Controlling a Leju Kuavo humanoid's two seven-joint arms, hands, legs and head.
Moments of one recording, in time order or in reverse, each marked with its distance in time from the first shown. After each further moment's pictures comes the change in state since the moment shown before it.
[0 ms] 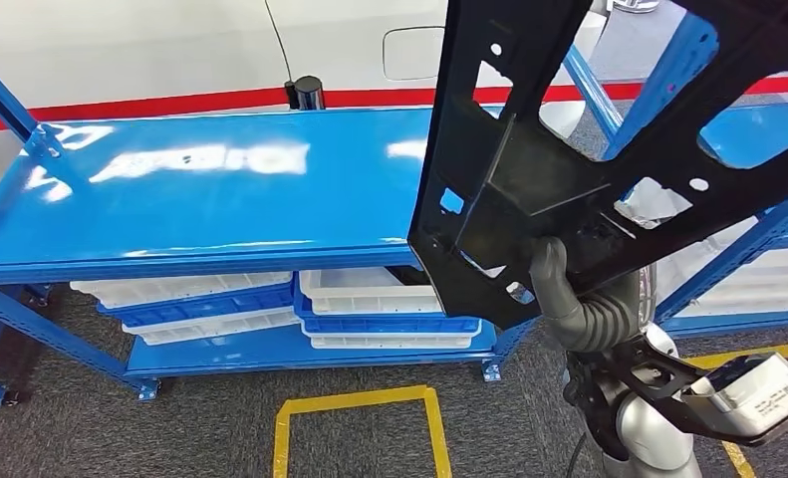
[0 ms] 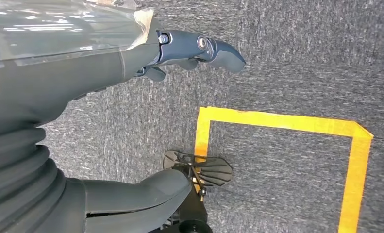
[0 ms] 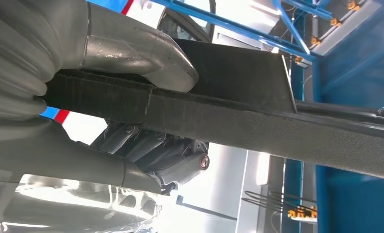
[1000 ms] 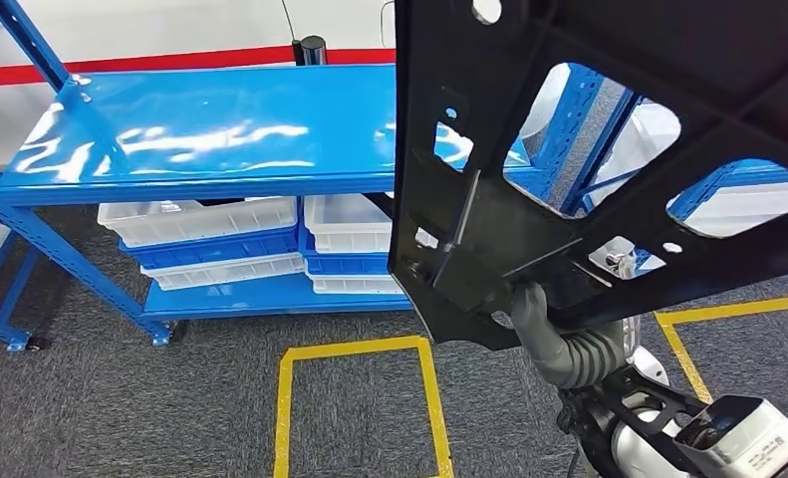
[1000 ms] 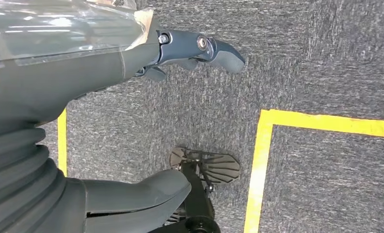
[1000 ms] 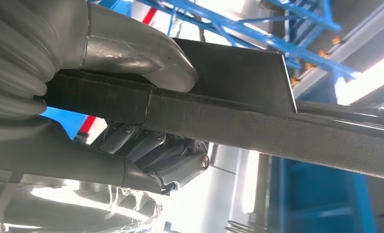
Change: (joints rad) left arm 0.001 -0.010 -0.001 0.001 0.002 -0.001 0.008; right arm 0.058 0.027 0.019 -0.029 0.019 0.103 -0.035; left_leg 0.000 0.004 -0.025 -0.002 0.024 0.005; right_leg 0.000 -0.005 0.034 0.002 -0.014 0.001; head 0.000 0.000
